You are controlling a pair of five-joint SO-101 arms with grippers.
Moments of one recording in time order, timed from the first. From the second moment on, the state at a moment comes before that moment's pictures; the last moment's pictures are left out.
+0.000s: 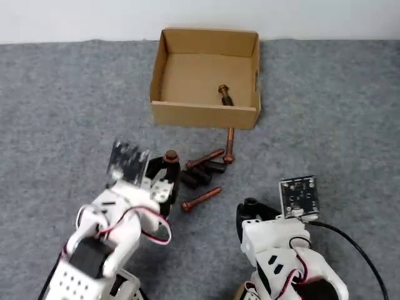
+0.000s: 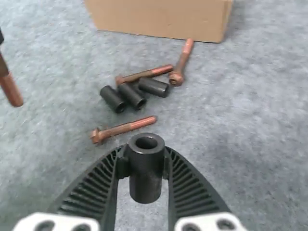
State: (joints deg) left arm 24.6 -80.7 67.7 51.7 14.7; right arm -22.9 -103.6 63.7 87.3 -12.5
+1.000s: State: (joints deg) left arm 35.2 -103.4 70.1 47.3 23.7; right arm -41.0 -102.8 72.0 63.0 11.0
